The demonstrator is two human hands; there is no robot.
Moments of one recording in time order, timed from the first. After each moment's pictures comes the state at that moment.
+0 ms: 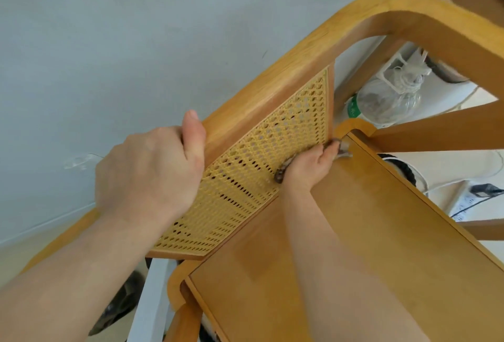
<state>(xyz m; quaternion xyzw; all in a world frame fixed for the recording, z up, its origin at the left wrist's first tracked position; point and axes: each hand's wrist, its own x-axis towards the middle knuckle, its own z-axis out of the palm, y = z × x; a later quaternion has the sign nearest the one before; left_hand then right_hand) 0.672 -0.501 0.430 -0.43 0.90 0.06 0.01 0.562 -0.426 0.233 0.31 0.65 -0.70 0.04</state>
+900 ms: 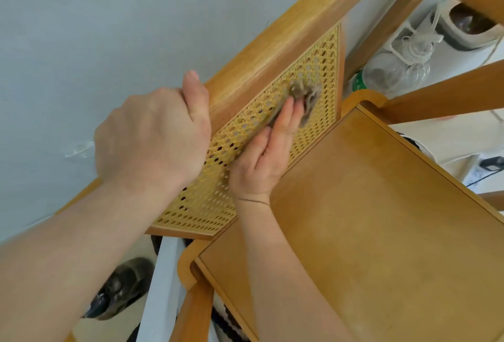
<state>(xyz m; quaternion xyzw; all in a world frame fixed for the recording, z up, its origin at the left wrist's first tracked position) 0.674 -0.504 0.427 -0.41 0.91 0.04 0.00 0.653 -0.461 0.252 -0.01 0.74 -0.67 -0.10</state>
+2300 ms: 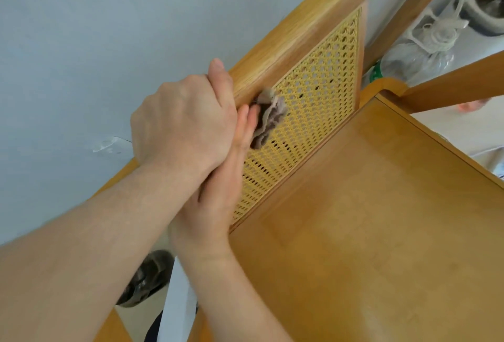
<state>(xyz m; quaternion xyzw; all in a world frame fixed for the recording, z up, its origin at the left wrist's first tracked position) 0.679 -0.504 0.420 -0.40 0.92 0.05 -0.04 0.748 -0.479 0.334 -0.12 0.66 -0.74 0.00</state>
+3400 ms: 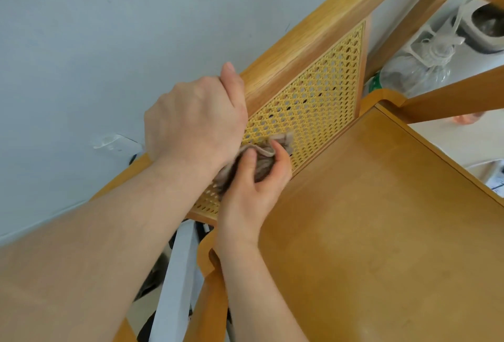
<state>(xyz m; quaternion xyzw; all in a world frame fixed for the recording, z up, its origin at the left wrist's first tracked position) 0.679 -0.505 0.419 -0.40 0.91 0.03 -0.03 0.730 -0.464 0.315 0.18 0.63 -0.75 0.05</state>
